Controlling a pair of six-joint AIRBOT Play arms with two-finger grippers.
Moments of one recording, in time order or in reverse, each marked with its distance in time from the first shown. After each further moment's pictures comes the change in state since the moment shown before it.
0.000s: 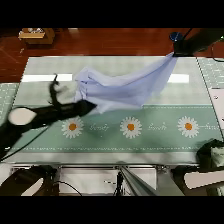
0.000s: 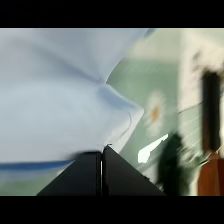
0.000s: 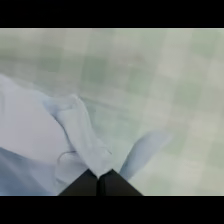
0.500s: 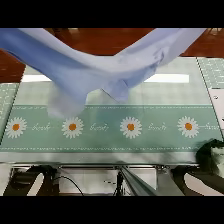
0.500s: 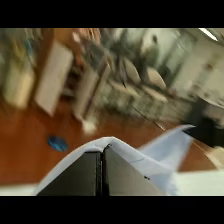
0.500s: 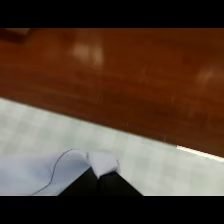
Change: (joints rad) left arm 0.339 0.373 0.557 0.255 0.008 0.019; right arm 0.001 0.459 0.000 0.071 -0.205 -0.006
